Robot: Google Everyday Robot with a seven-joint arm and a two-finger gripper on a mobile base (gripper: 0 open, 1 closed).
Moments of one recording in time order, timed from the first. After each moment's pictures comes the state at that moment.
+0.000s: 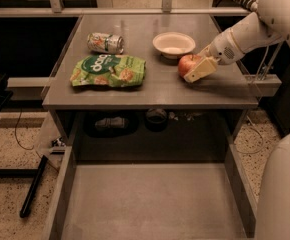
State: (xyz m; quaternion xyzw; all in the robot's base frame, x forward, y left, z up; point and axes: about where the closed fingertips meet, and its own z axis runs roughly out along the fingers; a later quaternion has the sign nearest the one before) arm 0.694 -0.171 0.847 -0.52 0.77 0.21 0.31
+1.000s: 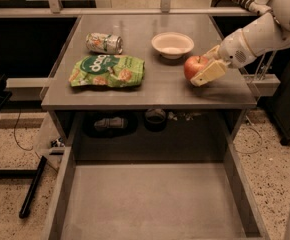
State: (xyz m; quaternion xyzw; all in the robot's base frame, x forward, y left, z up) arm 0.664 -0.178 0.860 -0.54 0.75 0.20 0.32
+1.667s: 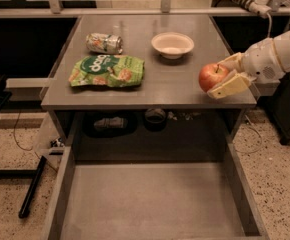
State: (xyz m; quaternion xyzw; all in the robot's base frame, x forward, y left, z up) arm 0.594 -0.202 0.880 -0.56 0.72 0.18 0.37
